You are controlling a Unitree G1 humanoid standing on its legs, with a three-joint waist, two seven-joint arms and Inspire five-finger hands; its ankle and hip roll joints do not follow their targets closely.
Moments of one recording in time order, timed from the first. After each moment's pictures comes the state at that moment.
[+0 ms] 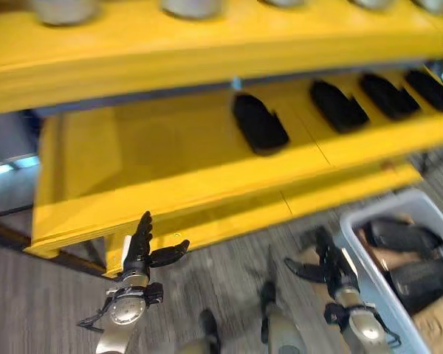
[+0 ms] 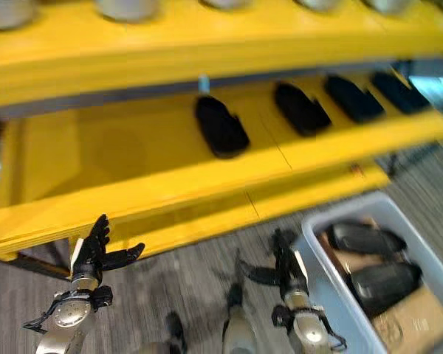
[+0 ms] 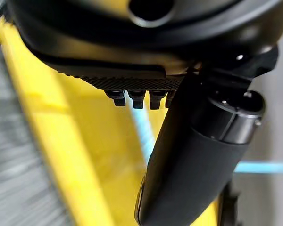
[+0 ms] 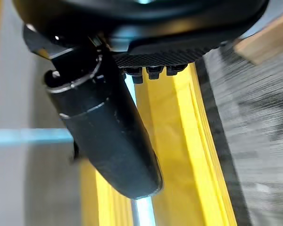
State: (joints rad) left arm 0.15 0.30 -0.08 0.17 -0.30 -0.08 0.22; right arm 0.22 -0.31 0.06 0.09 0.28 -0.08 -0.05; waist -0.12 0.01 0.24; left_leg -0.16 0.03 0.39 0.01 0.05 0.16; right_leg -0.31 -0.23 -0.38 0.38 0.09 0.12
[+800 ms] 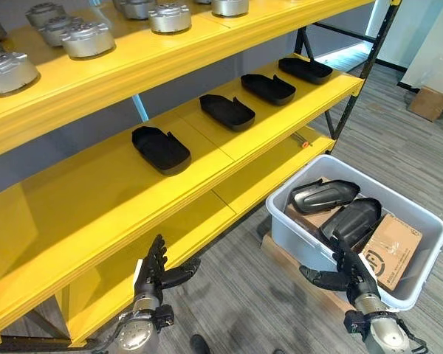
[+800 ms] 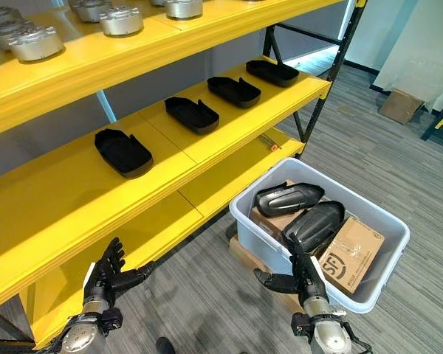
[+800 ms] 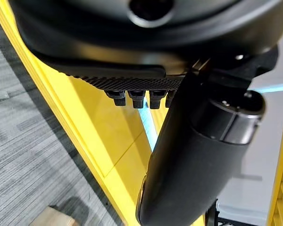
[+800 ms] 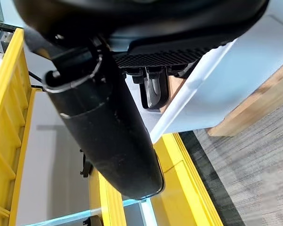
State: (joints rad) left arm 0.28 0.26 -0.07 0.11 -0.35 -0.09 0.18; right arm 0.31 -0.37 0.02 0.07 0.28 -0.10 -0.03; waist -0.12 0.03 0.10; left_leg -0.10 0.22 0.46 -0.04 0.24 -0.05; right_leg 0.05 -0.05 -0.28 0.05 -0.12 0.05
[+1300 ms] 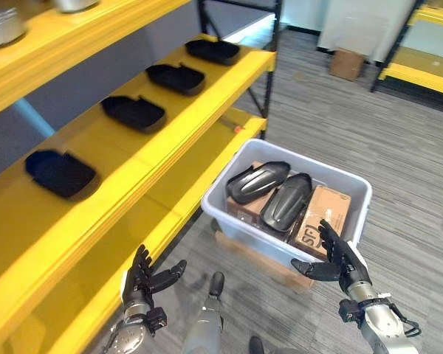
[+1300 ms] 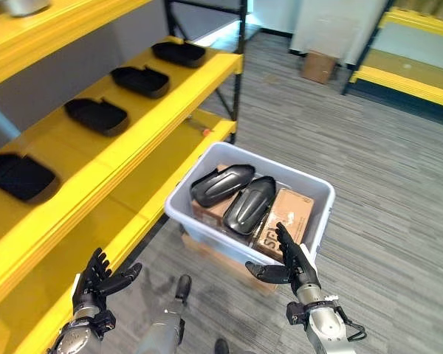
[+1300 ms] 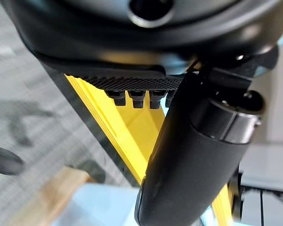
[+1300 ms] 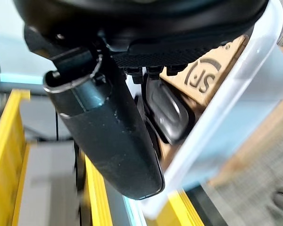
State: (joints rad) left arm 0.28 0.18 0.05 0.17 -0.40 -0.09 0.20; right arm 0.25 -0.40 0.05 0.08 0.27 -0.10 0.02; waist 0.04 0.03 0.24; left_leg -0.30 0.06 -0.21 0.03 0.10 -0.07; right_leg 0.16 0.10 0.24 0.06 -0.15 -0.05
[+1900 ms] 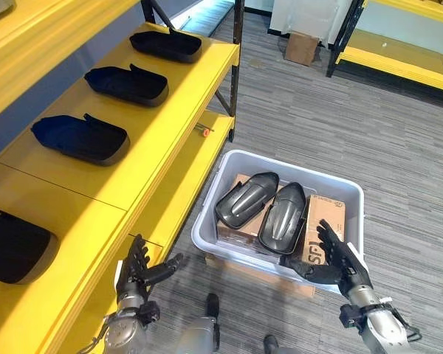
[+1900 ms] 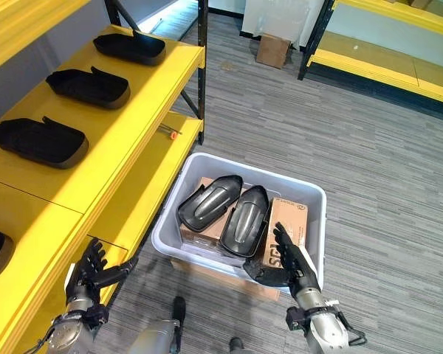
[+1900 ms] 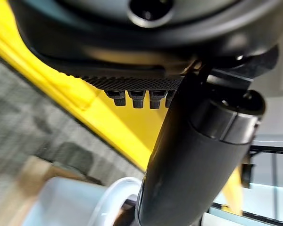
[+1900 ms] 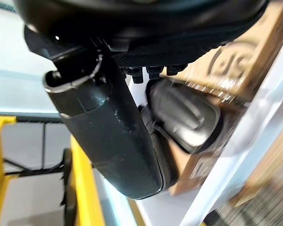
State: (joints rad) left arm 0.29 0.29 0.01 0.15 -0.43 -0.09 0.19; right arm 0.31 -0.37 0.02 -0.01 0.27 -0.07 0.06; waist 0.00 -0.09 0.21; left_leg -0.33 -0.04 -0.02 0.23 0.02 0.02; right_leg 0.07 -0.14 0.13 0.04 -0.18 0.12
